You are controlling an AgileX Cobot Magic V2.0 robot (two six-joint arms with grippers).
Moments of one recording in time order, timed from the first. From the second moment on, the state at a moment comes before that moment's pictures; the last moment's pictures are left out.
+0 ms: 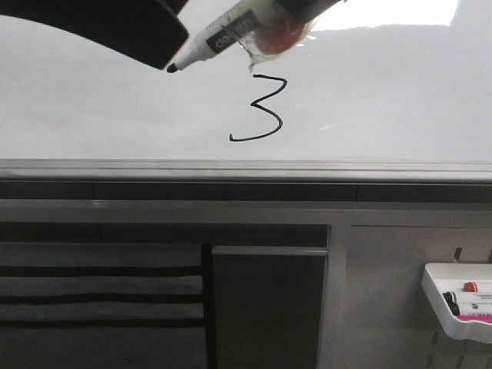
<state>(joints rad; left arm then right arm) -0.59 1.21 -0.99 -0.76 0.81 1.36 0.65 1.16 -1.07 0.44 0.76 -1.28</state>
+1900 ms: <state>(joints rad) -0.62 1.30 -1.03 -0.75 0.80 1.37 0.65 1.16 -1.07 0.48 0.76 -1.28</state>
